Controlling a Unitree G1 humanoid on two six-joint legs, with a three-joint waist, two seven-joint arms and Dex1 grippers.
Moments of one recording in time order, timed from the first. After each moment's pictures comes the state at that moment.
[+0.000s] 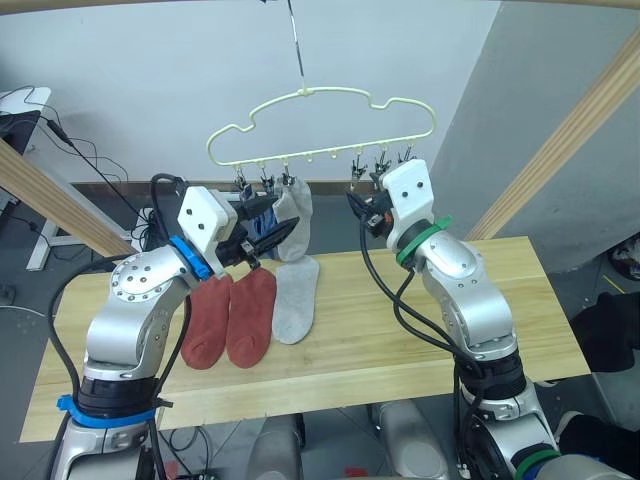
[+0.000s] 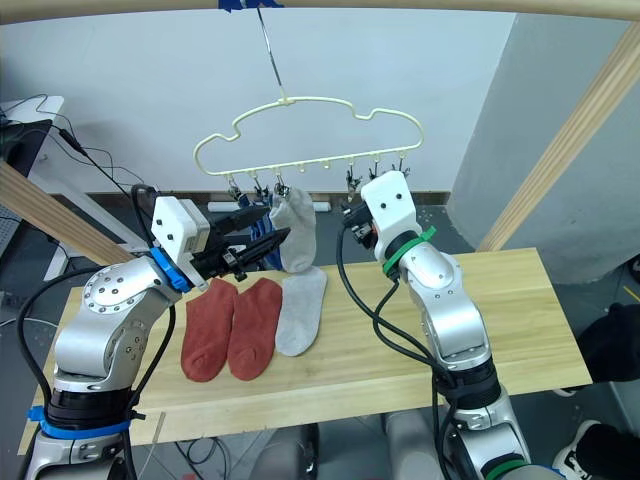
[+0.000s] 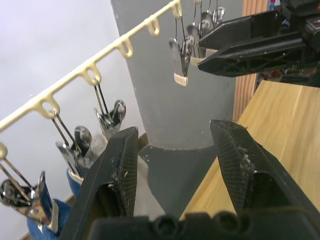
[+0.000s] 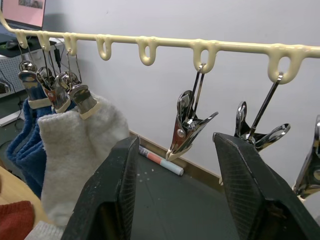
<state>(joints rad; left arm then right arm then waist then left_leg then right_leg) -0.36 0.57 0.11 -0.27 -0.42 0.36 -0.72 -0.57 -0.06 0.16 -0.29 -0.05 0.60 0.30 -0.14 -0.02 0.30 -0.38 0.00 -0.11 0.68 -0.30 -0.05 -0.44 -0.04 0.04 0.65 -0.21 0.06</state>
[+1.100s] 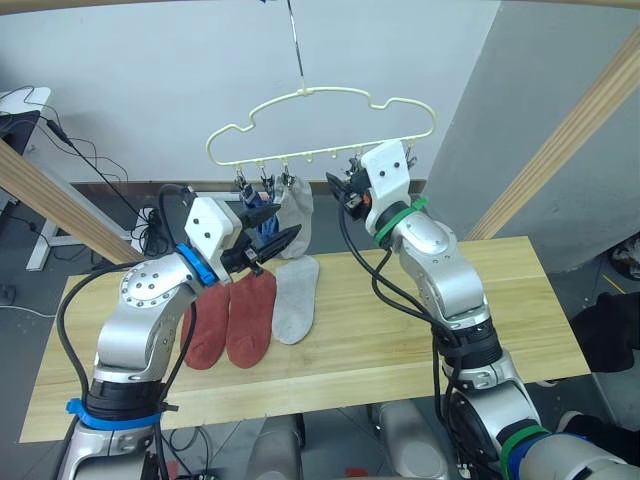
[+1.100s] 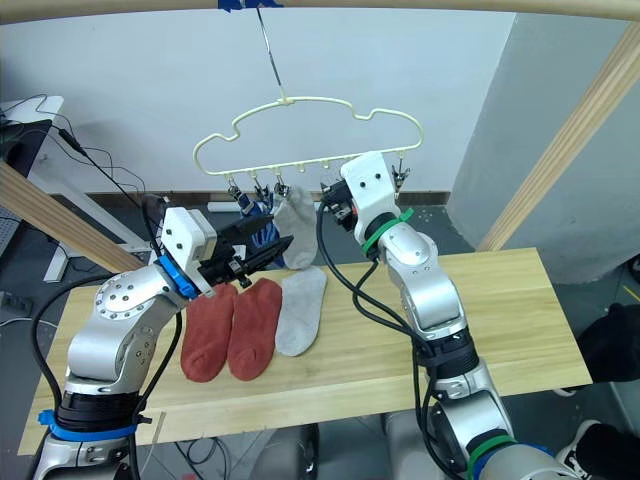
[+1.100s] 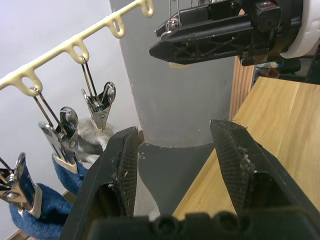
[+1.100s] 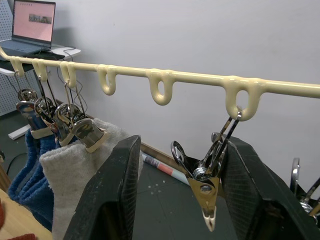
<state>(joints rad) -0.32 0.55 0.09 -0.22 -0.40 0.30 -0.73 -0.70 0.00 0.15 -0.07 -0.01 0.49 0.26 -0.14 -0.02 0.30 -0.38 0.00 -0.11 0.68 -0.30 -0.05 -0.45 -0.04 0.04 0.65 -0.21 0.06</state>
